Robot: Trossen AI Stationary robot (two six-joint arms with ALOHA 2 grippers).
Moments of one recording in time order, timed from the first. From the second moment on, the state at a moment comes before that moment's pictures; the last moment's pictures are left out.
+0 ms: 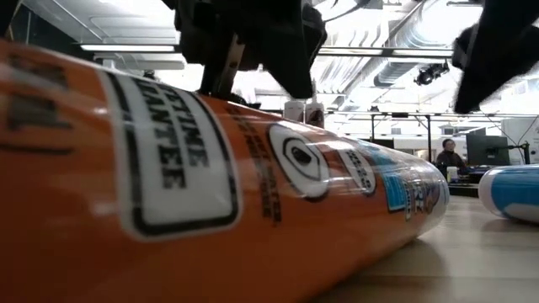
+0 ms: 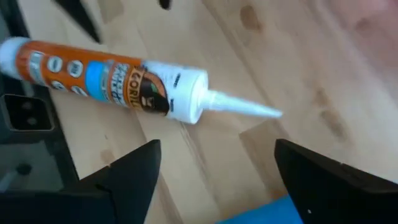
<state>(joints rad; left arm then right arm) -0.35 1.98 1.43 -0.41 0.23 -0.84 0.66 1.65 1.13 -0.60 0.30 1.13</state>
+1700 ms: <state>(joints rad) -0.43 2.10 1.43 -0.21 0.06 -1.09 0.60 1.87 1.13 -0.27 0.30 1.12</state>
